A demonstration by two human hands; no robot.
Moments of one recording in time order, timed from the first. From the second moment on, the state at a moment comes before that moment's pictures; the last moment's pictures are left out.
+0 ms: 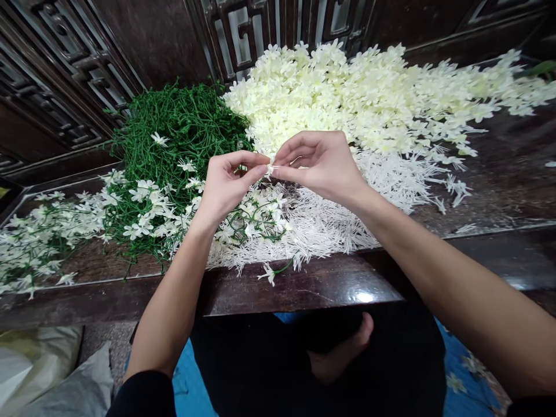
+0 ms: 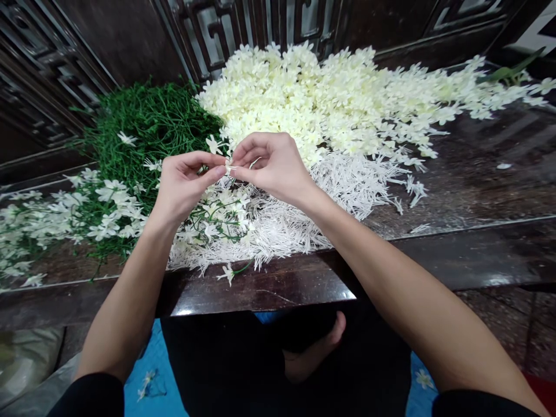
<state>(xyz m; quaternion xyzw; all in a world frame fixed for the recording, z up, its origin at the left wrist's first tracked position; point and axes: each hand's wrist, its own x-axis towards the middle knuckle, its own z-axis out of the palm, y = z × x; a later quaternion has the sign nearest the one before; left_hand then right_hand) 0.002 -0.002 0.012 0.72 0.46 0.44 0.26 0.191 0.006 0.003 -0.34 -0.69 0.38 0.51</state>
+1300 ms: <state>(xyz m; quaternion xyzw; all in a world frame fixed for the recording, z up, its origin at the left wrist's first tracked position) 0.001 0.000 0.010 0.72 0.42 0.47 0.29 0.188 0.008 -0.001 -0.34 -0.70 0.44 0.46</state>
